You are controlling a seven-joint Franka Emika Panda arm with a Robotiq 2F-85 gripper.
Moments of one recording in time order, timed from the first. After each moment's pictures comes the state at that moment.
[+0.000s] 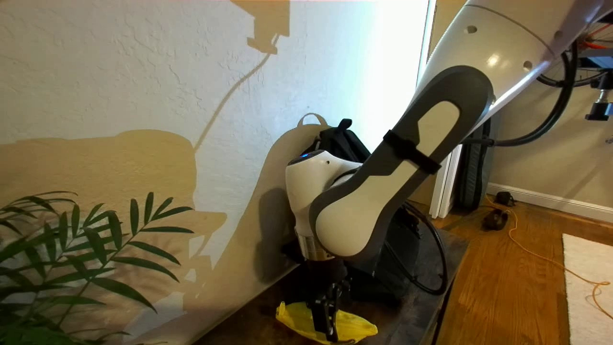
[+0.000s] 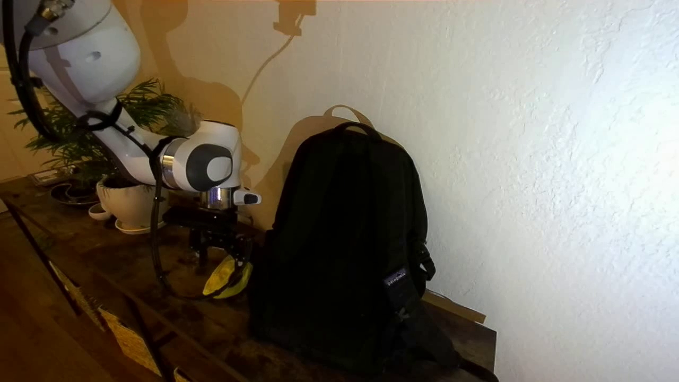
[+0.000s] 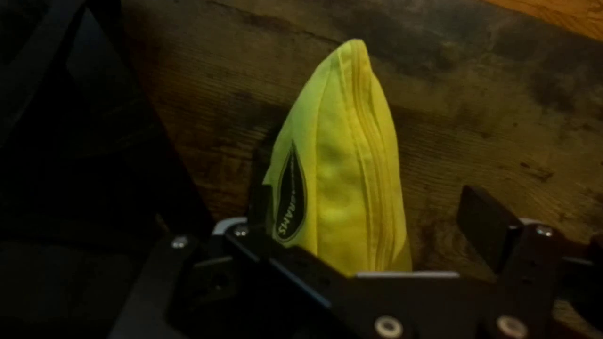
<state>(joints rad) 0.16 0.94 0.06 -1.62 -0.07 2.36 0.00</state>
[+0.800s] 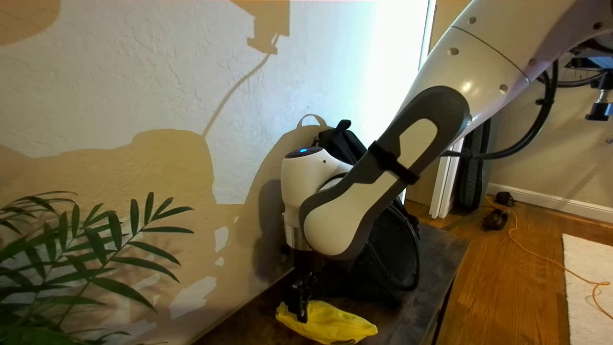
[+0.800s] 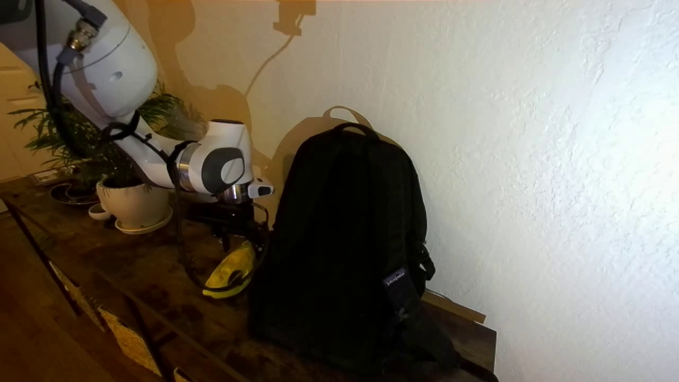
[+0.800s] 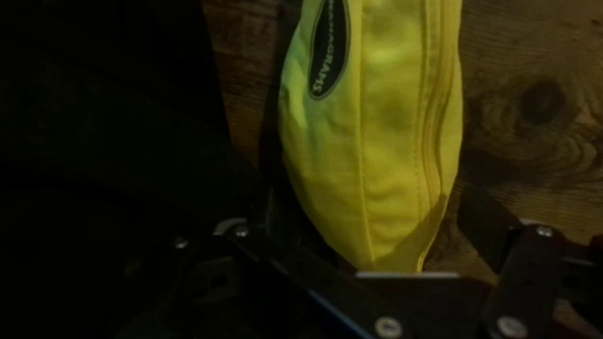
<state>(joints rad) 0.16 1.03 0.04 -1.49 -0.07 2.49 0.00</state>
